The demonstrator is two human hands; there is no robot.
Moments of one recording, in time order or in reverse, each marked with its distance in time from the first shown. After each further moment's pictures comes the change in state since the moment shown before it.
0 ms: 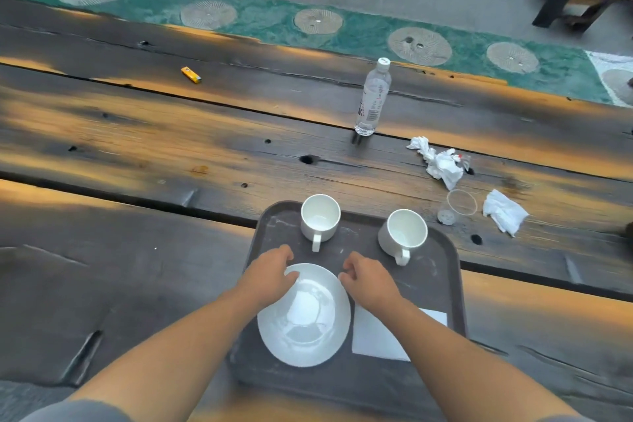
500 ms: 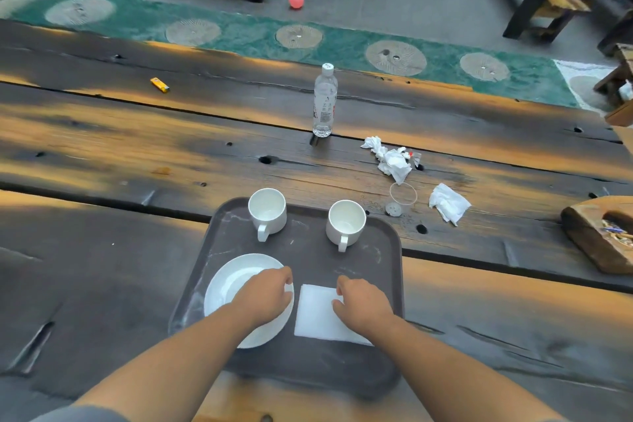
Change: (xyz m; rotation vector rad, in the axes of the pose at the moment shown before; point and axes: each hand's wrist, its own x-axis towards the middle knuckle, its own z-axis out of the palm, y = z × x) left_hand -0.042 0.094 0.061 0.130 -0.088 0.058; right_hand -0.066 0.096 -0.021 -0.265 -0.068 -0.052
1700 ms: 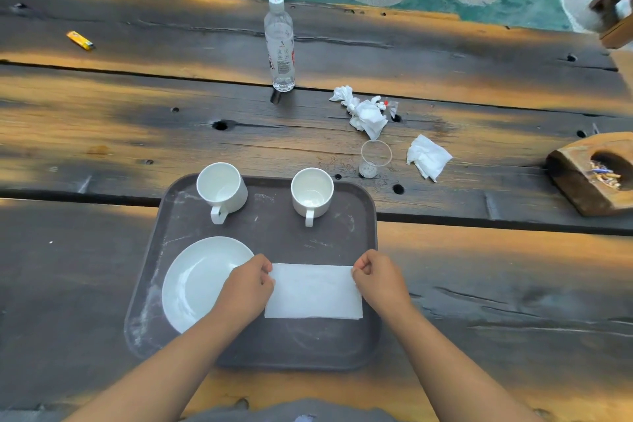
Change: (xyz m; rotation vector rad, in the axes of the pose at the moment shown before) left_hand 0.000 0.037 0.025 -0.331 0.029 -0.240; right_hand -0.018 0.067 -0.002 0.603 0.155 0.416
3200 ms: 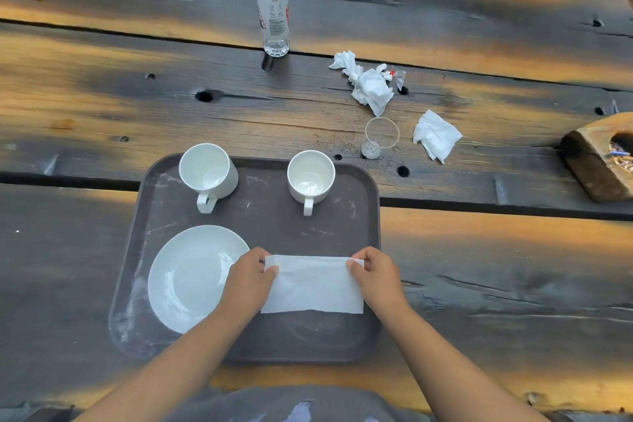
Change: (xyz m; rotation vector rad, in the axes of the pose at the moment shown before) left_hand 0.023 -0.006 0.027 -0.136 -0.029 -0.139; right_hand 0.010 0.013 0.021 0.235 -0.048 0.110
